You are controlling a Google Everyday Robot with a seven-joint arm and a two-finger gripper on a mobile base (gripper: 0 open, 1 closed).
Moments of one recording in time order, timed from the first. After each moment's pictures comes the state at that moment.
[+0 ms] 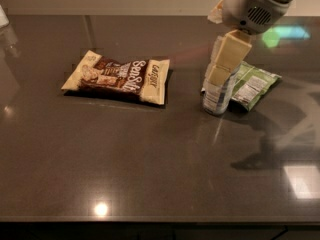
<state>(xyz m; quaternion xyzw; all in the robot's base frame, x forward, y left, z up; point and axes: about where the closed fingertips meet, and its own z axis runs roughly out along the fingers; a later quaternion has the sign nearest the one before) 0.517 -0.105 1.002 -0.64 0.72 0.03 0.24</state>
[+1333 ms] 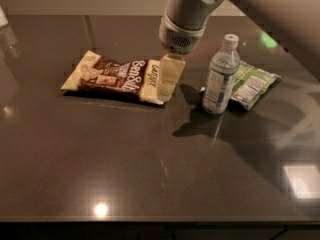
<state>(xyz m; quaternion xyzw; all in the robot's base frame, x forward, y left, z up) 0.579 -0.014 0.920 -0.68 0.71 0.01 0.18</state>
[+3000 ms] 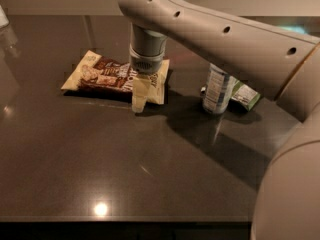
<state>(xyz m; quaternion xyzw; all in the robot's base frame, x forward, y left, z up) 0.626 0.042 0.836 -0.66 0.74 -0.02 0.14</state>
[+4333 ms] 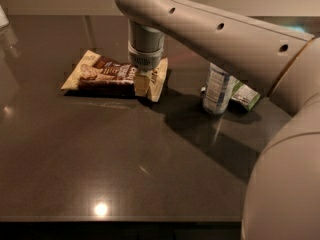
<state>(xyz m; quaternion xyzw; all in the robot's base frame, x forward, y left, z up) 0.635 0.041 0.842 -0.65 0.74 -0.03 0.13</state>
